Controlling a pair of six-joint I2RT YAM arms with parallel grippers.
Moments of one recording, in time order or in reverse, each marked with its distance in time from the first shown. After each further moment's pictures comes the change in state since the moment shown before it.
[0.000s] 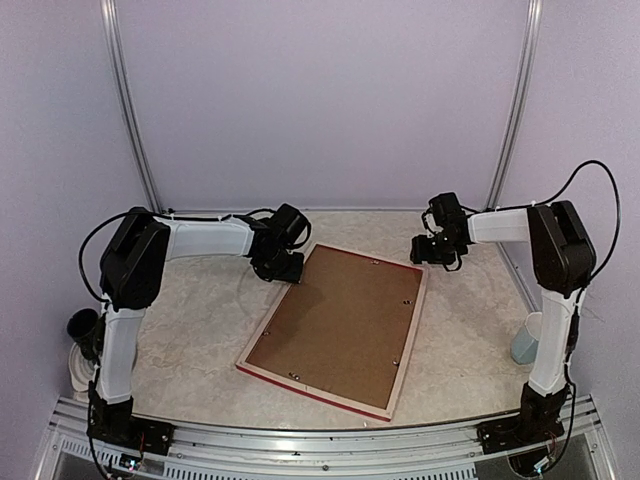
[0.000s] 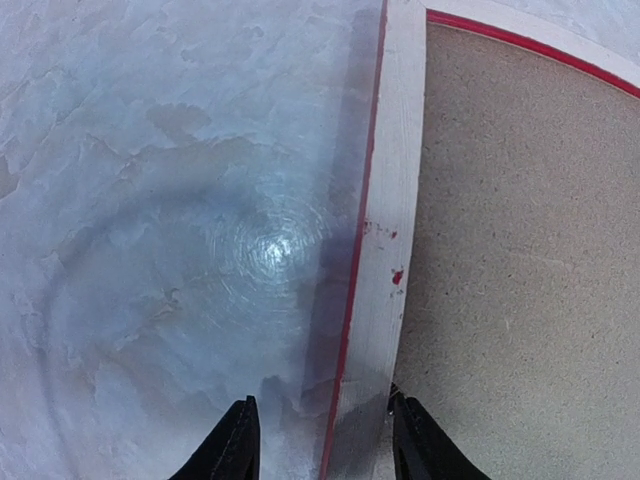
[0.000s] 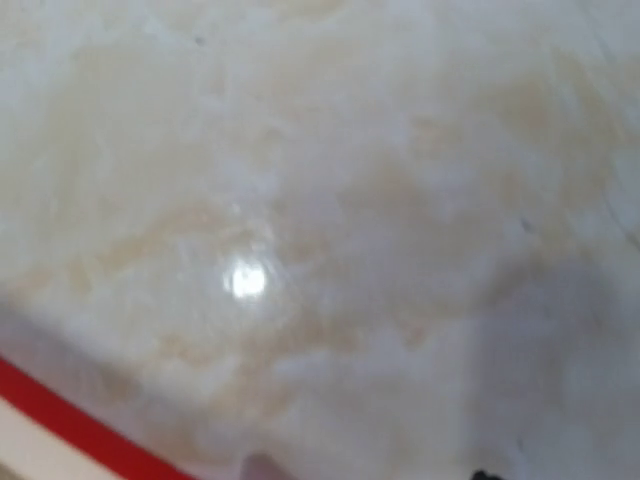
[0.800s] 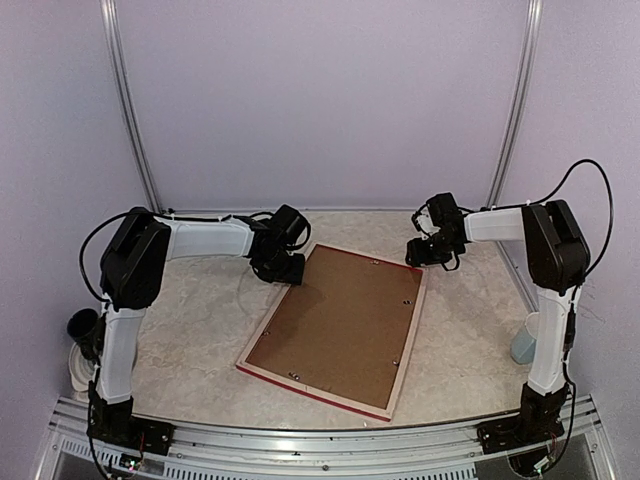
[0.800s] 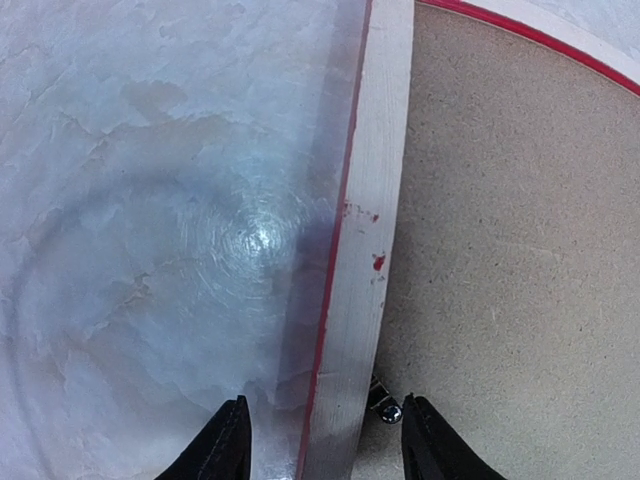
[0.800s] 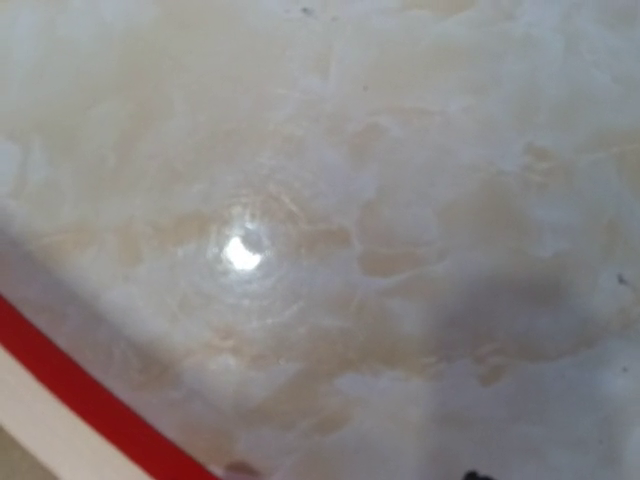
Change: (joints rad) left arm 0.000 0.002 -0.006 0.002 0.049 -0.035; right arm 0.010 0.058 0.061 -0.031 -0.072 -0.177
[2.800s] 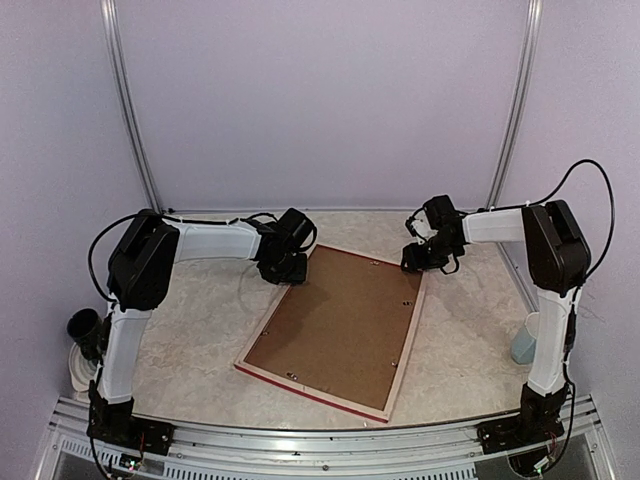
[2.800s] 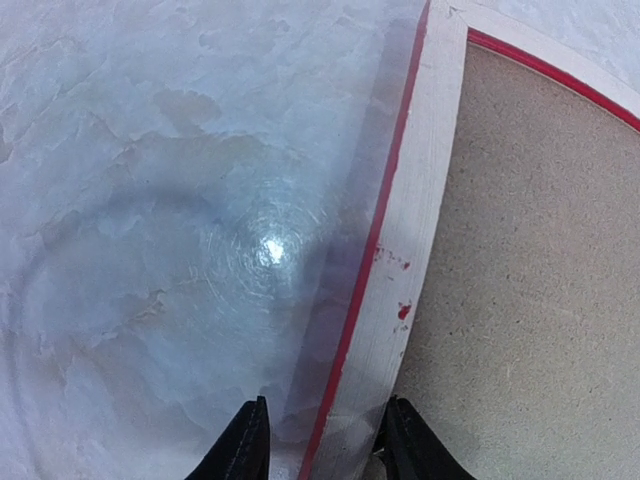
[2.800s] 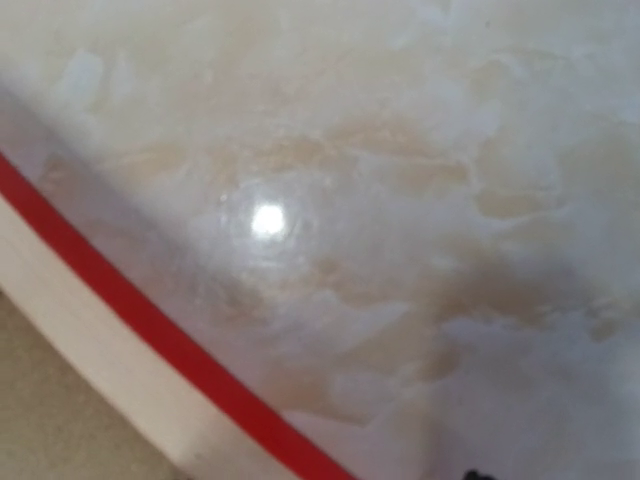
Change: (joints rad) left arm -0.016 0.046 0.038 0.010 -0.094 -0.093; right arm 0.021 -0.012 -0.016 -0.034 -0.060 -0.025
